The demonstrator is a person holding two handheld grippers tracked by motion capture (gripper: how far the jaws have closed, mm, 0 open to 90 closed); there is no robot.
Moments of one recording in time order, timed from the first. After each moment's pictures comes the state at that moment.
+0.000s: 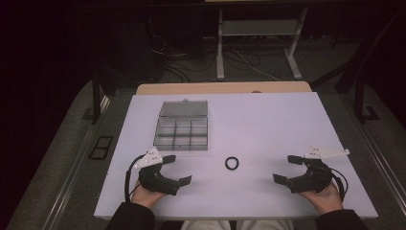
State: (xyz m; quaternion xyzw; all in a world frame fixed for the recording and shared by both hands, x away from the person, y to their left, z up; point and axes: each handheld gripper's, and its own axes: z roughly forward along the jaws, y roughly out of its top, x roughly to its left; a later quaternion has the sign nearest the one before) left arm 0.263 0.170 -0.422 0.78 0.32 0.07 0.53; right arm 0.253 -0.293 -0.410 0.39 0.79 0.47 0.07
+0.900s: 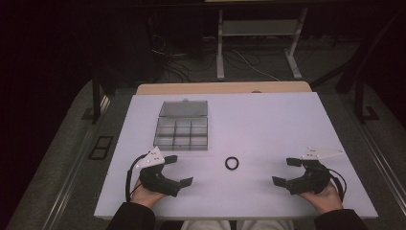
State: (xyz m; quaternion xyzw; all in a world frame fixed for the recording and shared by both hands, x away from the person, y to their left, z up) left arm 0.262 0.166 -0.417 0.79 0.30 0.06 0.53; right arm 0.255 -0.293 -0.417 0.39 0.80 0.46 0.05
